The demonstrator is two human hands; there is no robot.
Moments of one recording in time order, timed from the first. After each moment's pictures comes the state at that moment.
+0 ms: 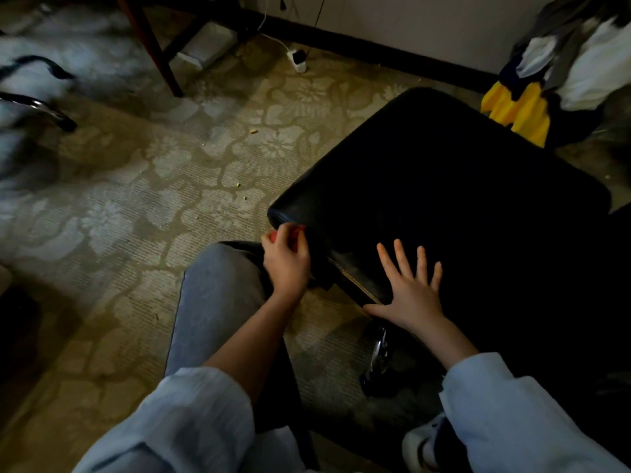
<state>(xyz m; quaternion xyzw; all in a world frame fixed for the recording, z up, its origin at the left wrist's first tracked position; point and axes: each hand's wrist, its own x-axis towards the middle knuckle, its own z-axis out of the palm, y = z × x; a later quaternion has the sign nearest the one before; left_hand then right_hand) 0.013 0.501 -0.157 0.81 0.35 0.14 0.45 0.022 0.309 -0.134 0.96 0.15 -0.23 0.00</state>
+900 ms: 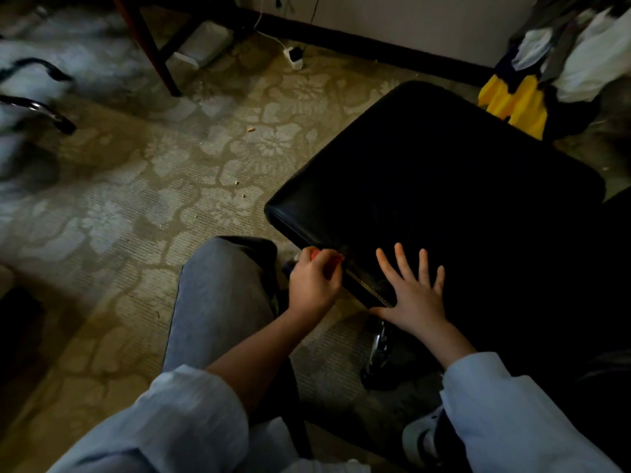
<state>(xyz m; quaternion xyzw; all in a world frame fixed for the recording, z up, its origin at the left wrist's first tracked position) -0.022 0.468 -0.166 0.91 0.14 0.05 0.39 0.009 0.294 -0.142 0.96 0.14 -0.24 0.00</state>
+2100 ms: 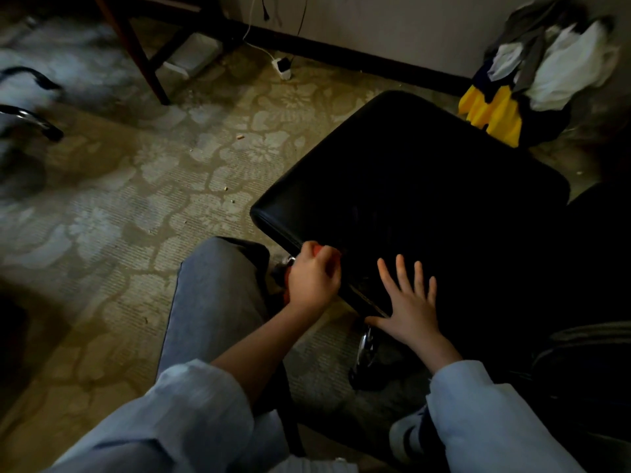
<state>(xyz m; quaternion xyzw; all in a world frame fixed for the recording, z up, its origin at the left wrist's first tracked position) -0.013 0.444 -0.168 0.93 0.10 0.09 0.33 -0.011 0.267 -0.145 0.97 0.12 -0.22 -0.01</state>
